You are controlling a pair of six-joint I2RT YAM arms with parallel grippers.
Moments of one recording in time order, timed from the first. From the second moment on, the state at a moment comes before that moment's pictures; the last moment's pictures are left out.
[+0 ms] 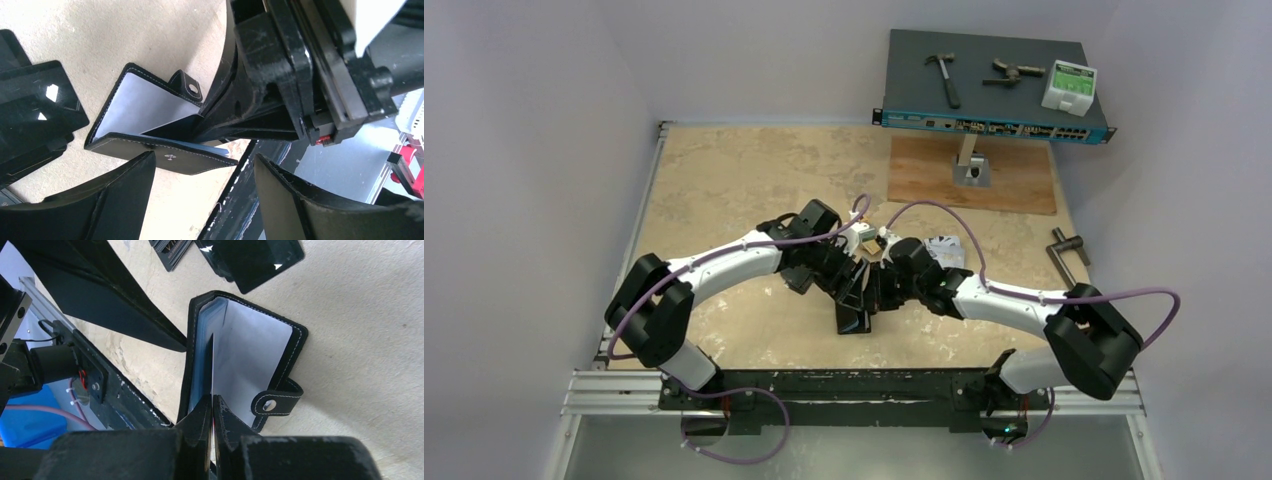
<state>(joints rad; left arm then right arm) -0.73 1.57 1.04 -0.49 0.59 -0.12 0.81 1.36 0.62 0.00 -0.25 0.72</state>
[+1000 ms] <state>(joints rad) -0.63 1.53 0.93 -0.52 0.52 -0.12 0.82 1.37 0.64 -0.02 -0.26 0.71</state>
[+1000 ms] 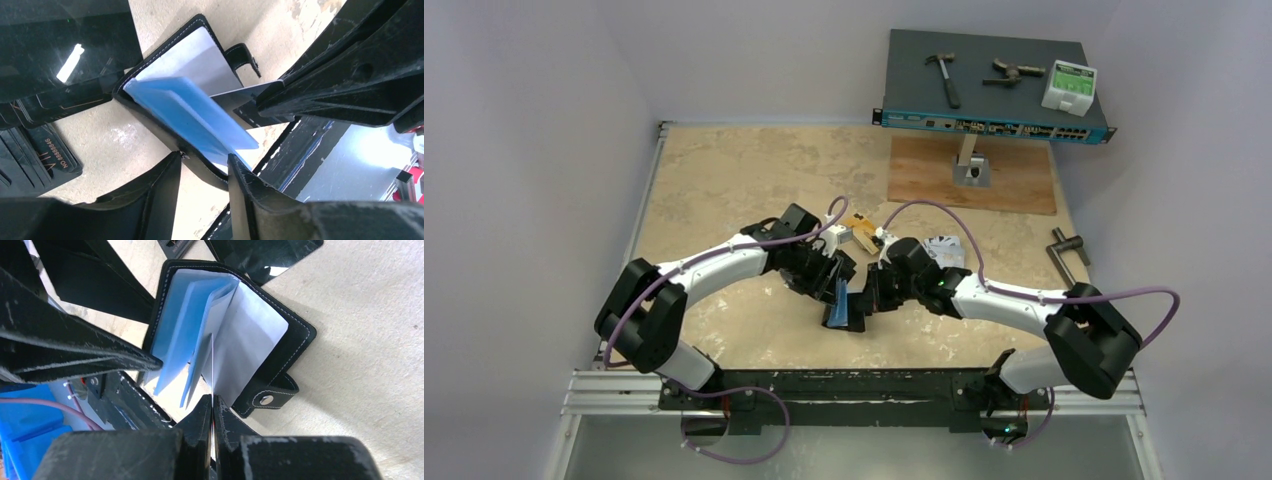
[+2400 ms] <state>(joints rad) -0.60 1.52 0.90 -0.54 0.54 -0.11 0.77 1.38 0.68 -0.01 -0.24 0.68</state>
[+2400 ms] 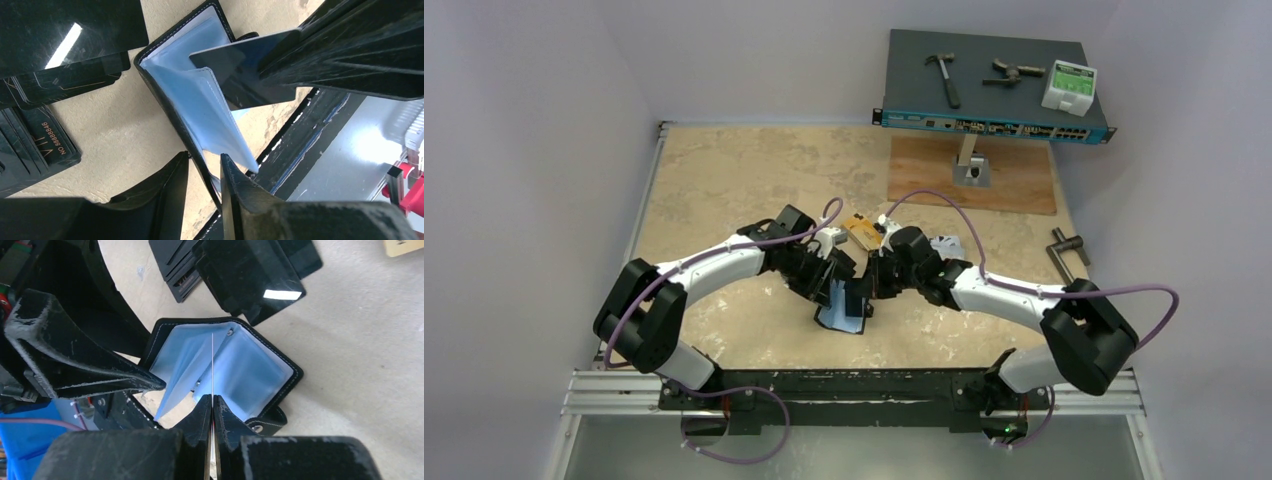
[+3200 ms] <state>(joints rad) -0.52 1.53 0.91 -0.54 0.68 -0.14 0.77 1.44 0.65 0.14 -0.36 0.71</state>
